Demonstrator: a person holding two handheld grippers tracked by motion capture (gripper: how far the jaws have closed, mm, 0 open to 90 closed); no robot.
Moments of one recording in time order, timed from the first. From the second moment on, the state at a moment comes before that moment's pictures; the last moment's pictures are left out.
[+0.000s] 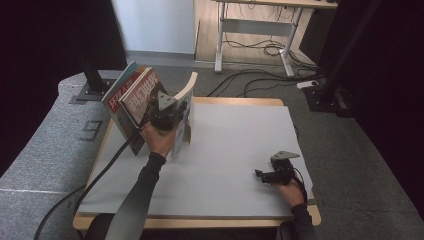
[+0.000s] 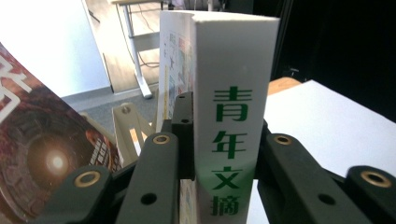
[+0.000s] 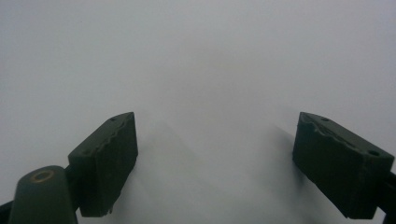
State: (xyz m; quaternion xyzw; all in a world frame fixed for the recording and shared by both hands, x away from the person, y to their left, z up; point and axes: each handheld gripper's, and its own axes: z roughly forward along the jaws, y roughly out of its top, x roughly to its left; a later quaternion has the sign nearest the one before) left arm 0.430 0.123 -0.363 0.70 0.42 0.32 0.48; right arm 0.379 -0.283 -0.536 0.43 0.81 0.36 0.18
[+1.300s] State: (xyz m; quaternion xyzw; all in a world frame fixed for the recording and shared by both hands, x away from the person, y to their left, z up) left arm 0.409 0.113 -0.376 0.74 0.35 0.37 0.43; right arm 0.379 -0.283 -0.536 0.43 0.81 0.36 0.18
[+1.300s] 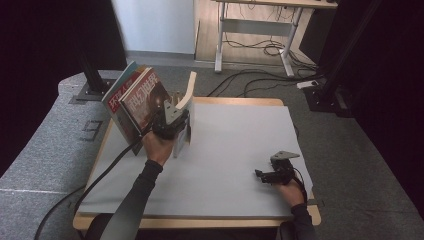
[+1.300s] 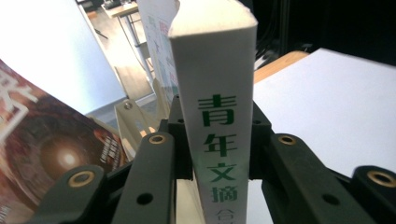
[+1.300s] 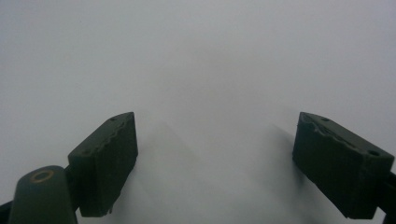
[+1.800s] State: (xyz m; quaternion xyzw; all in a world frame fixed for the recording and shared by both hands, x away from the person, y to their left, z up) left arm 0.410 0.110 -0.385 0.73 0.37 0.39 0.43; right arm 0.379 -0.283 -0.536 0.43 0.81 0.36 0.18
